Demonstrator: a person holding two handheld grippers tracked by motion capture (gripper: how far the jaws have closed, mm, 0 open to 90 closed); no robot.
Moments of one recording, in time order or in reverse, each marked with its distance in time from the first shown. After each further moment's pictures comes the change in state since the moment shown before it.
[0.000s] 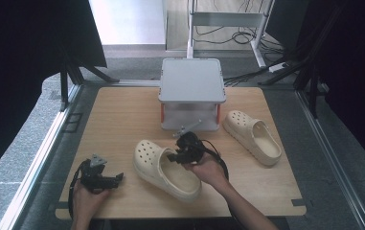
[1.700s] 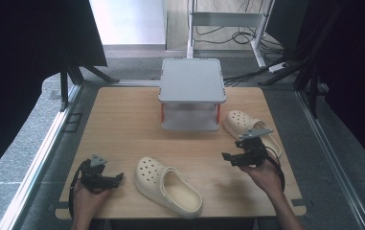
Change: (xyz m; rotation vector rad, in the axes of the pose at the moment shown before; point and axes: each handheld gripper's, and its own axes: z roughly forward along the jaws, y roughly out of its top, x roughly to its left) left arm -0.001 0.000 0.000 0.005 0.005 0.000; right arm -0.098 -0.104 -0.108 -0.126 -0.316 0.097
